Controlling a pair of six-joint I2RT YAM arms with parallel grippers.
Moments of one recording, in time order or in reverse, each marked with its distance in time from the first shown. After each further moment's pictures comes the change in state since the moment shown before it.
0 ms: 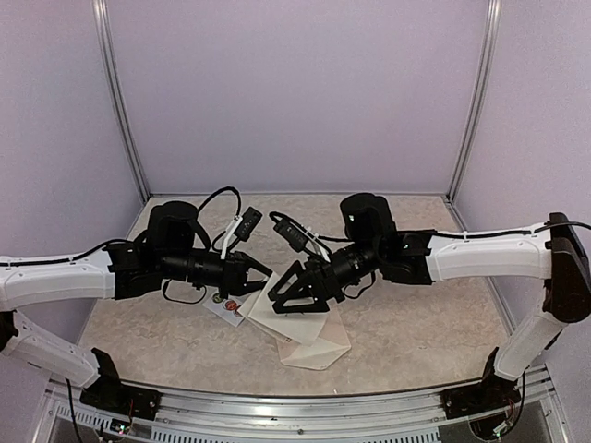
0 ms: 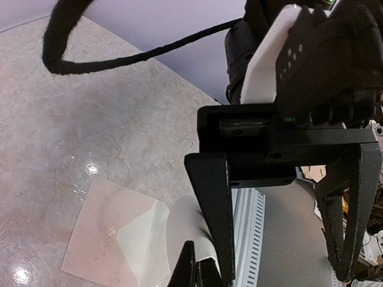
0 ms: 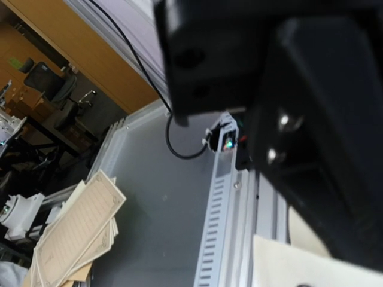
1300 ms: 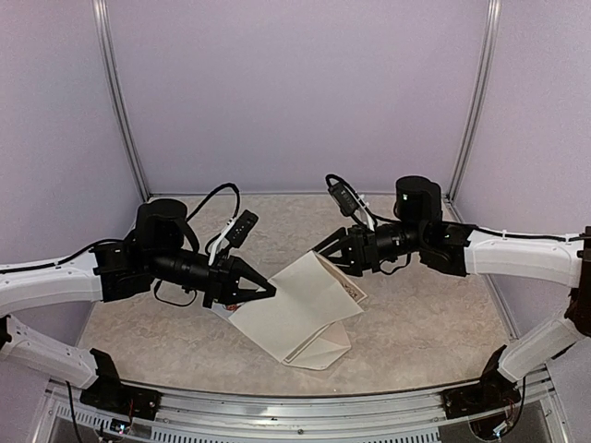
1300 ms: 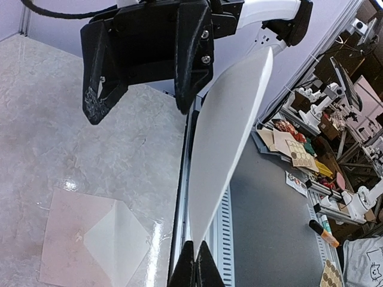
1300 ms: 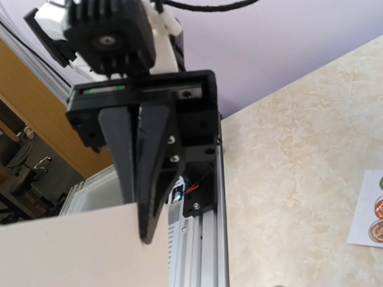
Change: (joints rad) left arm -0.022 -0.082 -0.003 -0.033 0.177 0.100; right arm -0.203 -0.195 -0.145 0.112 0.026 0.059
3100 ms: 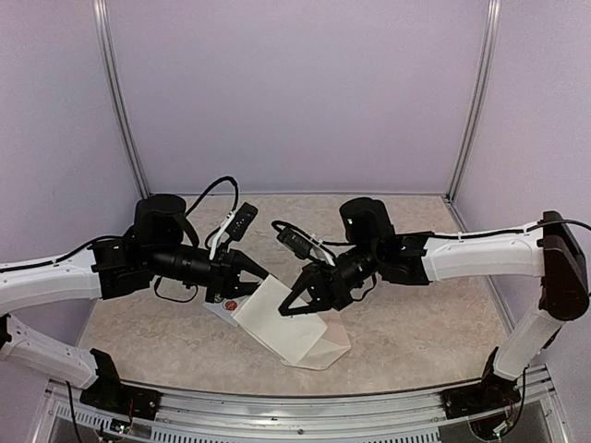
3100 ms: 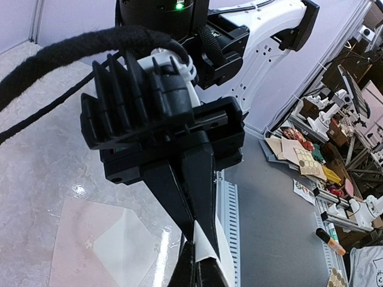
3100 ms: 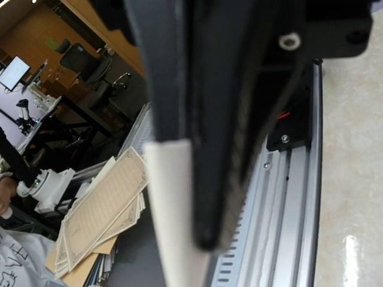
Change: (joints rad) left arm -0.007 0.001 0.031 -0.005 -0.053 0.000; right arm 0.180 0.222 0.123 -0.097 -0.179 -0.090
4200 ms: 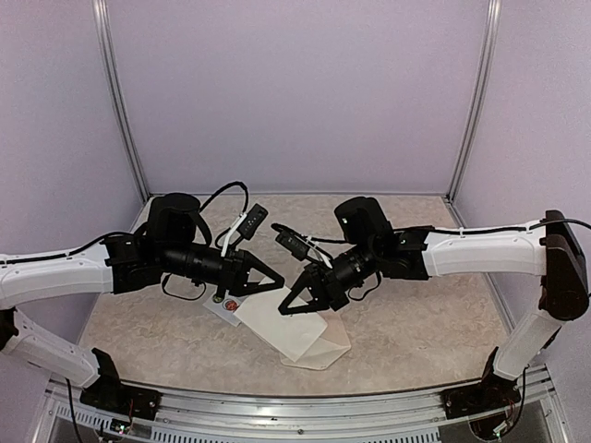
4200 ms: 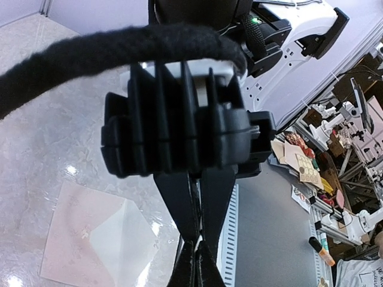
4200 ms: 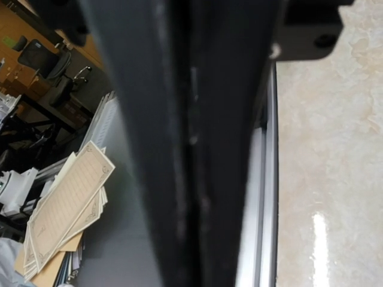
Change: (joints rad) left arm 0.015 0.082 0.035 -0.017 -0.005 -0.074; right arm 0.000 0.001 0.048 -0.185 0.115 -0.105
